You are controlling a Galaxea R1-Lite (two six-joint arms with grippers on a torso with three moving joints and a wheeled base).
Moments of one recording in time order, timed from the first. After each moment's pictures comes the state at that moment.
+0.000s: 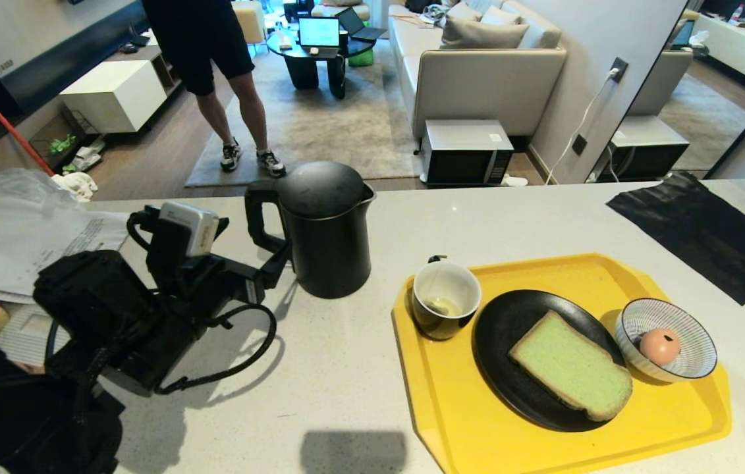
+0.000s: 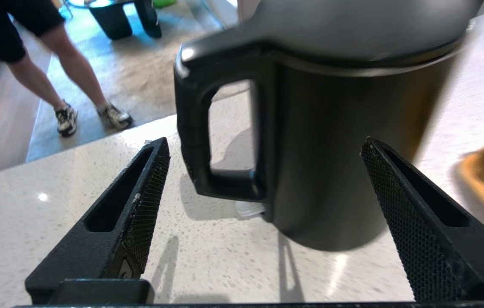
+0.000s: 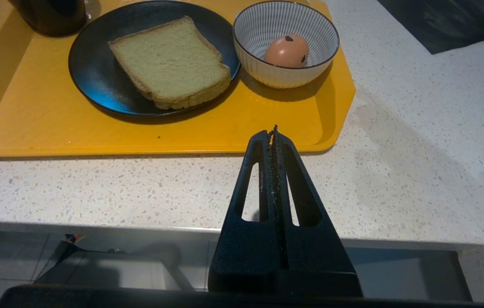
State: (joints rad) left arm -0.41 1.79 -0.48 -1.52 0.06 0.24; right arm 0.01 0.00 0.00 0.01 0.01 -0.03
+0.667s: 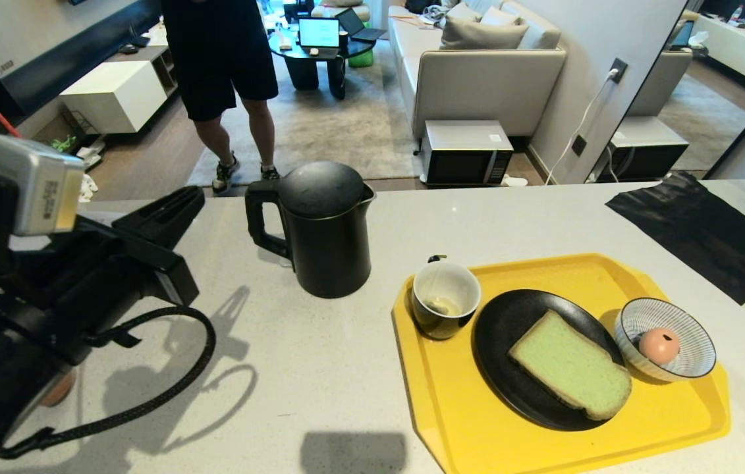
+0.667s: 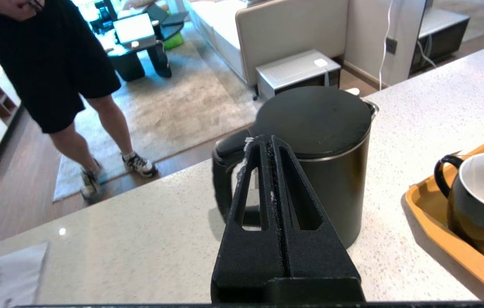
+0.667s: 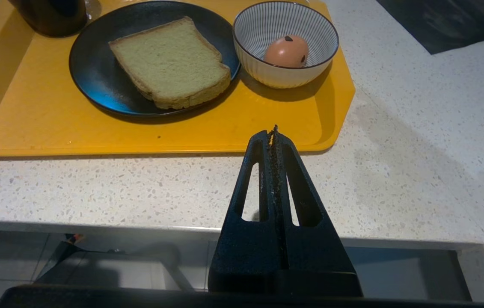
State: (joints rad) left arm -0.54 1.31 -0.48 -1.13 0.17 0.34; right arm 0.01 0.00 0.00 0.01 0.01 -0.03
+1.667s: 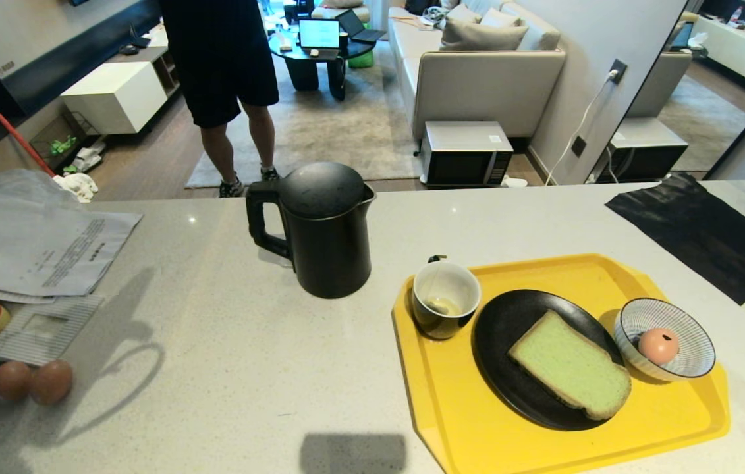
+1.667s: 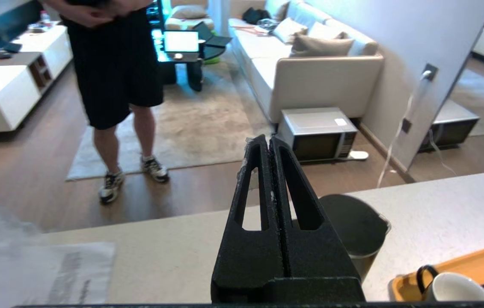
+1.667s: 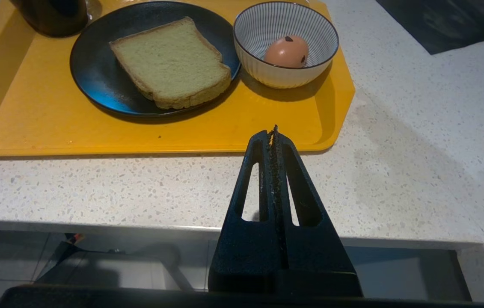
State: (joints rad) left arm -0.29 0.98 -1.15 -0.23 0.10 0.07; right arm 0.01 0.00 0.00 0.01 0.01 -0.03
